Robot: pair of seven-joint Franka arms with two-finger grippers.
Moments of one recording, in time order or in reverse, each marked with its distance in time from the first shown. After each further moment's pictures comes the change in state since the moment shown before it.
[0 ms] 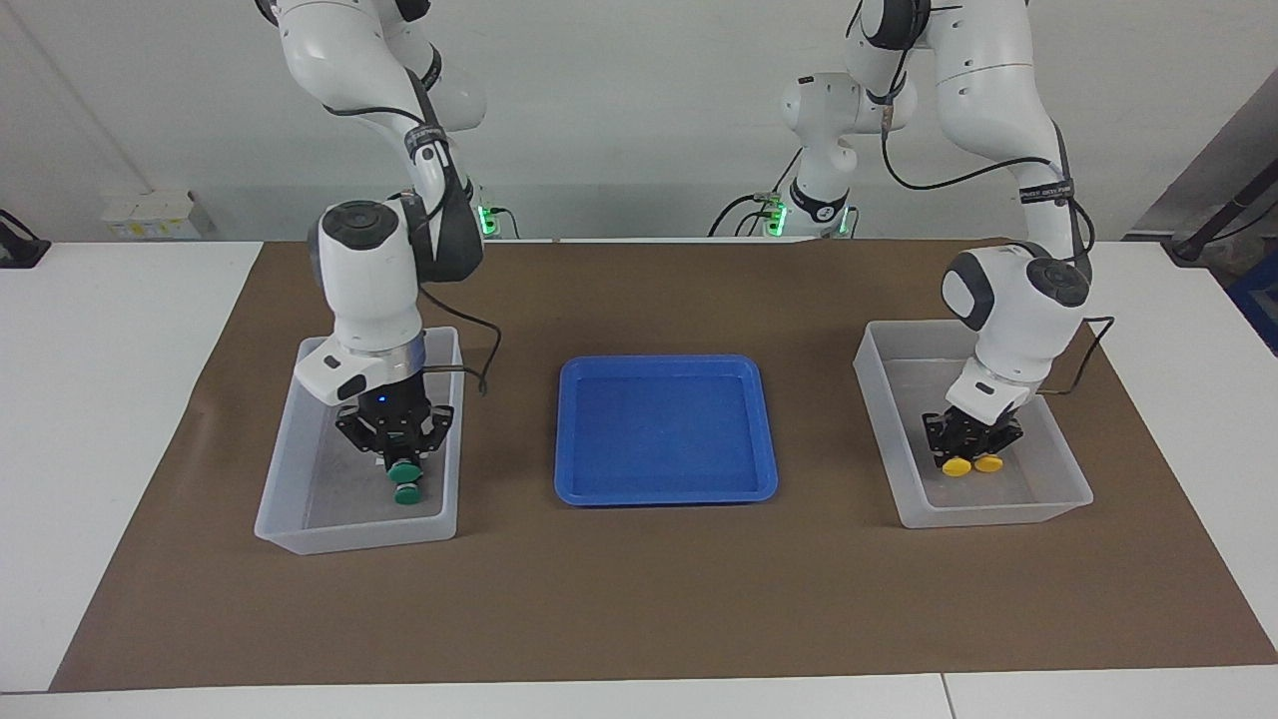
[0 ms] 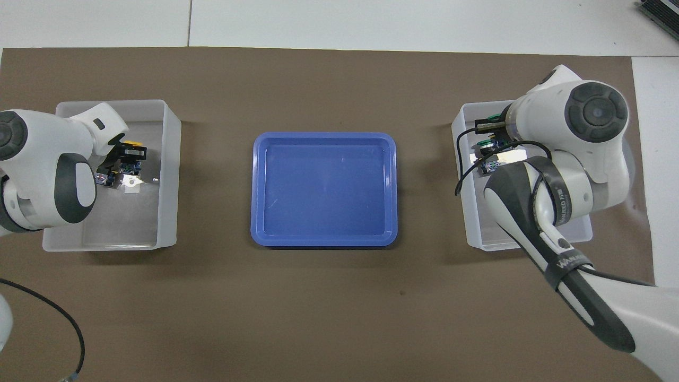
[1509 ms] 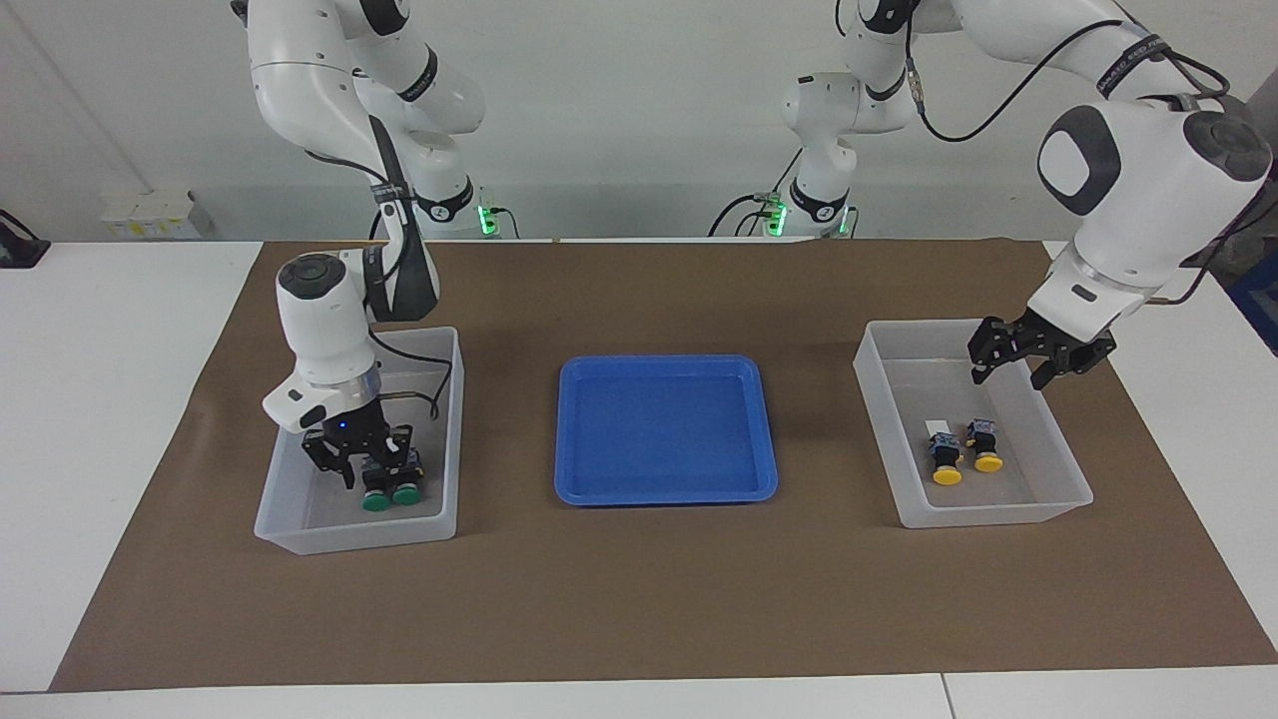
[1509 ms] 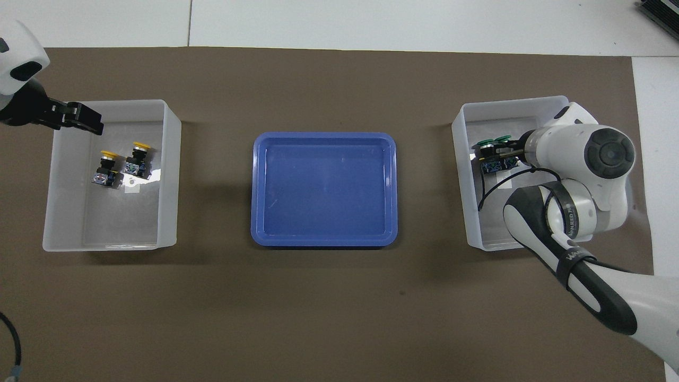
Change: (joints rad) left arm -0.020 -0.107 -0.005 0.519 0.026 -0.789 -0.037; right arm -0.114 0.044 0.001 -0.184 0.000 0.274 -0.076
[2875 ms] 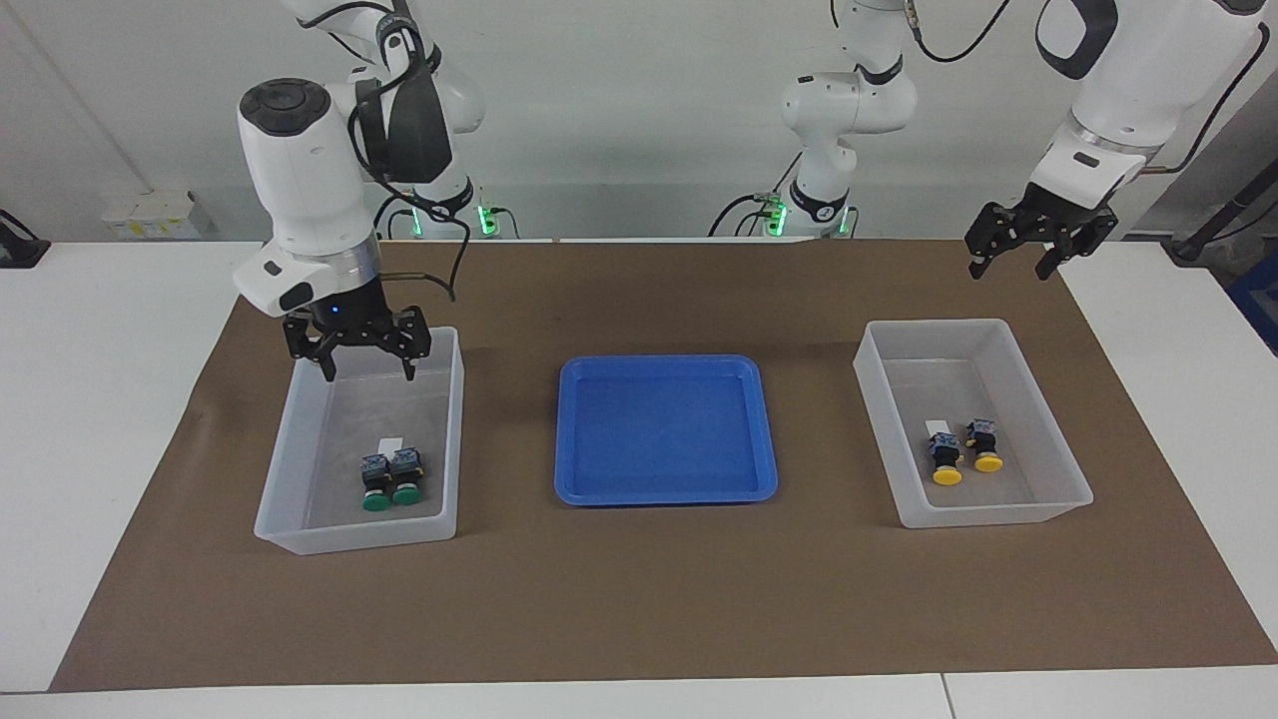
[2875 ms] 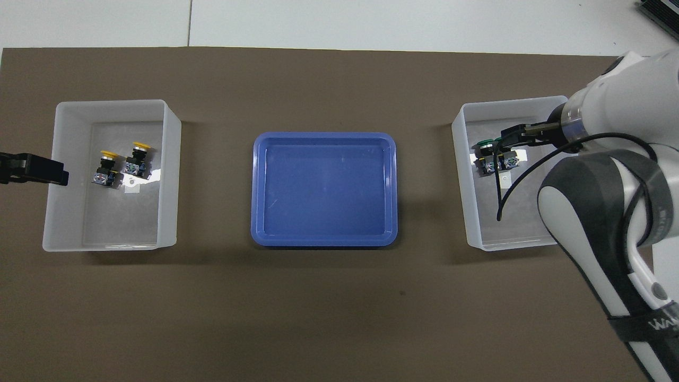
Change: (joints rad) left arm -0.002 -0.279 -0.004 -0.211 0.041 -0.092 -0.121; right arm 0.013 -0.225 0.123 0.318 0.134 -0.706 -0.001
